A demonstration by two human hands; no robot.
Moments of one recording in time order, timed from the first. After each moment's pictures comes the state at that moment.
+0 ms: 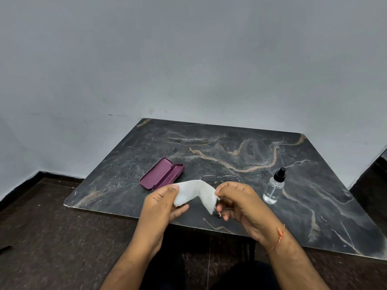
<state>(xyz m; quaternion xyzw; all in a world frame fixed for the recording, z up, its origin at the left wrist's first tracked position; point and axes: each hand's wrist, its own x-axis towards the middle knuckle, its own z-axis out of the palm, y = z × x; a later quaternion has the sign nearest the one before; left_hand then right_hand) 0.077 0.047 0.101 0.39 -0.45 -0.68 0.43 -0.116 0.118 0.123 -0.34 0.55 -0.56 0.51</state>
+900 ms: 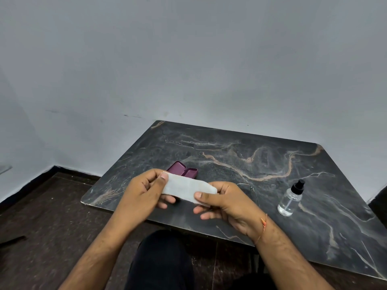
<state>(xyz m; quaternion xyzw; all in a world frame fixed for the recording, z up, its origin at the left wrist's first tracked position) 0.143 -0.004 0.133 0.41 -0.64 -0.52 0.39 -0.080 0.068 0.125 -0.37 0.51 -0.49 0.60</state>
